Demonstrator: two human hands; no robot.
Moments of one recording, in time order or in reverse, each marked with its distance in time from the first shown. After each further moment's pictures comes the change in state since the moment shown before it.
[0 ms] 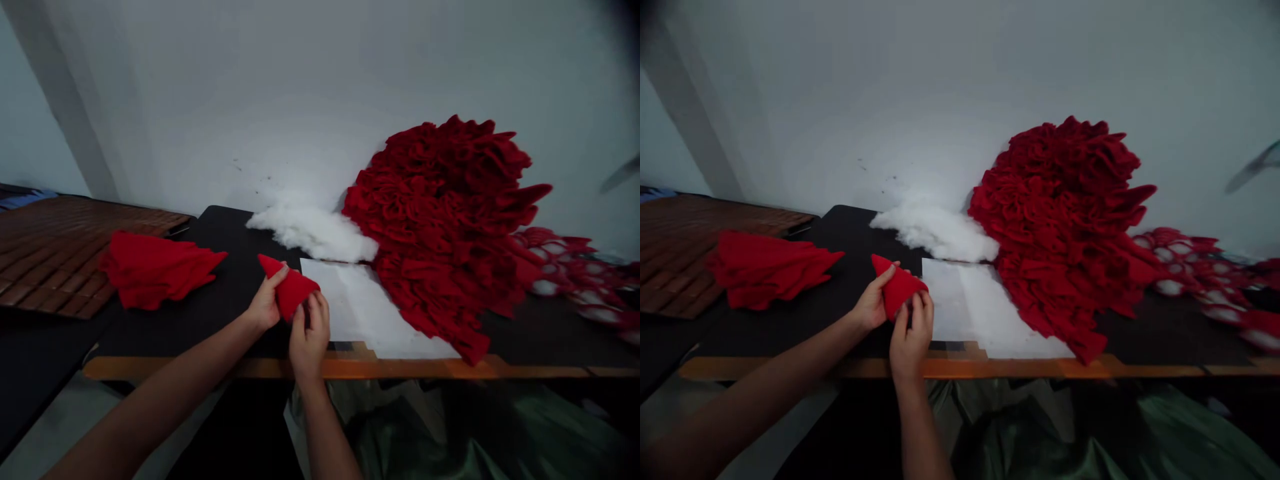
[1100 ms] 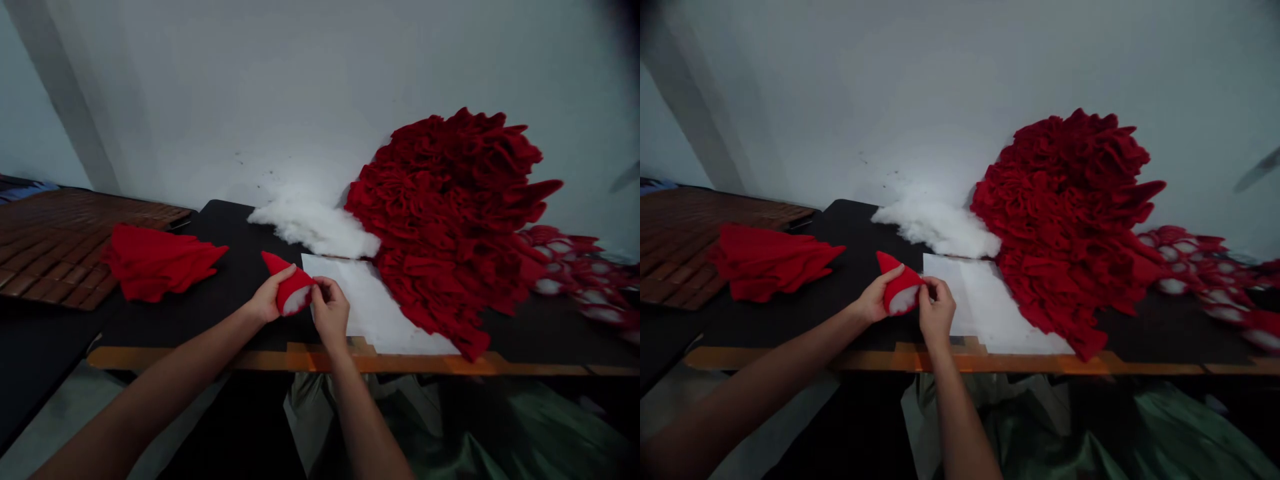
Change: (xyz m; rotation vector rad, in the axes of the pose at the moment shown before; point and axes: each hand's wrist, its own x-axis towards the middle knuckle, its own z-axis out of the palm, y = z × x) left_hand 0.004 -0.001 -0.004 0.082 -0.015 -0.260; right_hand 0.046 0.042 -0.013 0.209 -0.130 0.200
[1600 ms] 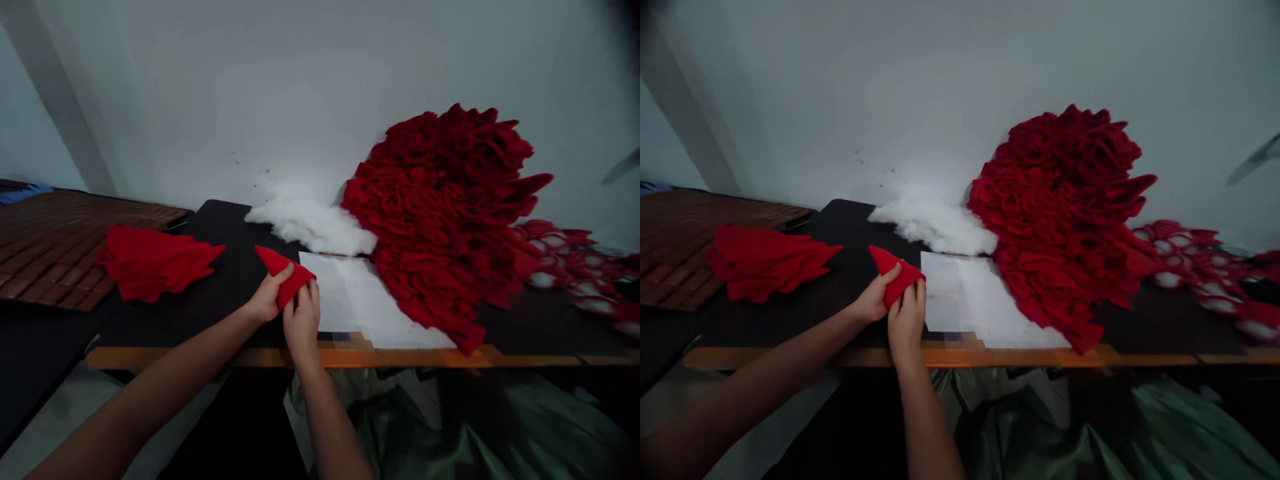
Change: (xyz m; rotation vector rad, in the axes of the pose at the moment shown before) left_hand 0.000 -0.009 0.003 0.012 -0.011 0.289; right_hand -0.034 -0.017 0.035 -0.417 -0.007 -0.242
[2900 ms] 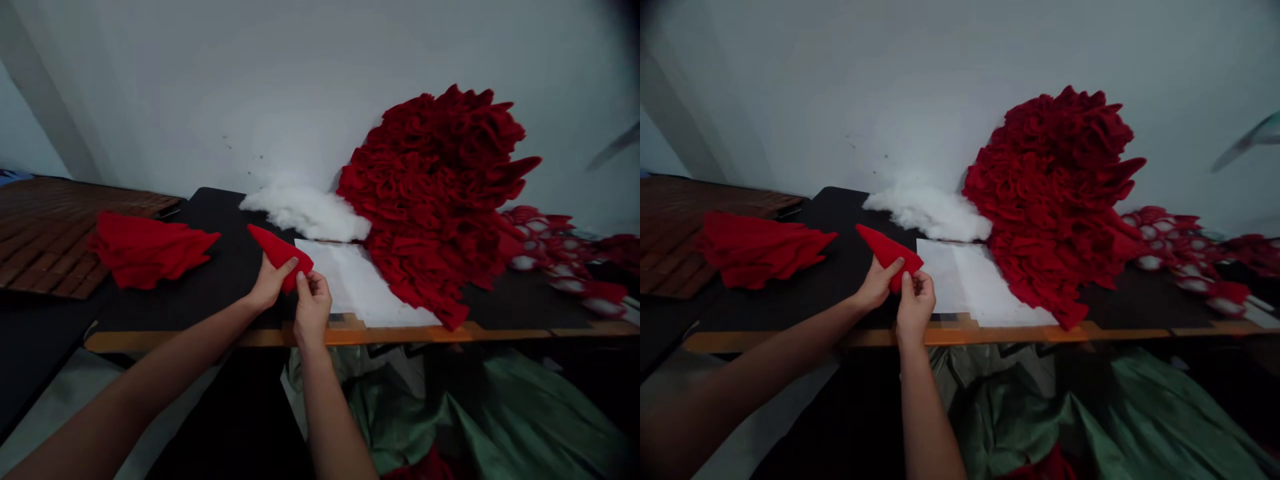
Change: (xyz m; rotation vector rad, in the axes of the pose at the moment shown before) left_hand -0.003 -0.015 -0.001 0.254 -0.022 0.405; right_hand 0.005 -0.011 -0.015 0.756 0.232 0.600
